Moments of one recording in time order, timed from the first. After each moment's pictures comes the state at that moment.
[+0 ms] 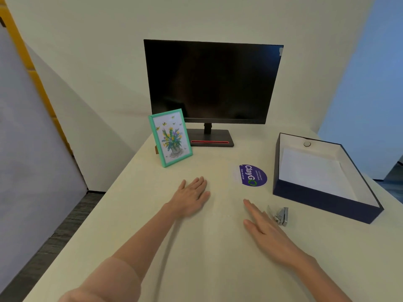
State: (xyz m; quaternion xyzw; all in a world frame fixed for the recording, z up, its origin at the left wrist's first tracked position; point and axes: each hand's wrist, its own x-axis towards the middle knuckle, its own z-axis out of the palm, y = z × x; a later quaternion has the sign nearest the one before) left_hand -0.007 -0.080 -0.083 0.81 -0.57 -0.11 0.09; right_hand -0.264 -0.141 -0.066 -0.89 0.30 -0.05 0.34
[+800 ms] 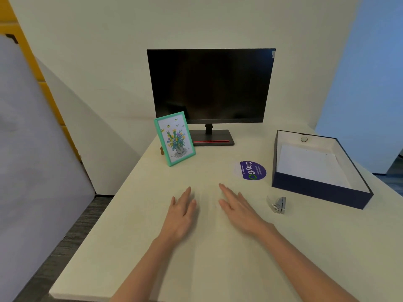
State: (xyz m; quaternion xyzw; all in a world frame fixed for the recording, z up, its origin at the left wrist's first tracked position) left_hand -0.055 0.013 -0.087 0.81 -0.41 -0.16 0.39; right_hand -0.200 -0.121 -0.064 -0.92 0.26 -0.06 0.29
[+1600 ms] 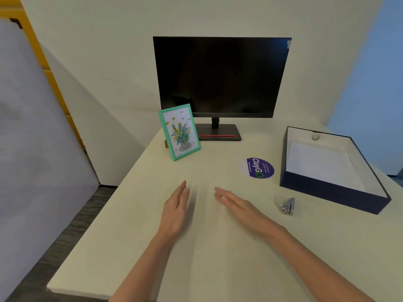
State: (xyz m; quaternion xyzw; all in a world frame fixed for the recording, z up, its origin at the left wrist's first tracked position) left_hand -0.055 0.019 -0.076 0.76 -0.30 -0.17 0.56; right_hand -0.203 -0.124 -0.065 -0.84 0.22 -0.08 0.48
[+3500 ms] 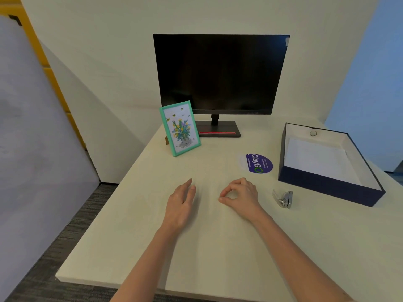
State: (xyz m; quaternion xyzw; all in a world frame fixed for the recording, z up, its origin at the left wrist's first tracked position) left_hand -0.055 0.015 -0.081 0.79 -0.34 -0.14 0.50; right_hand -0.177 -0.137 -0.084 -0.87 0.34 -0.20 0.30
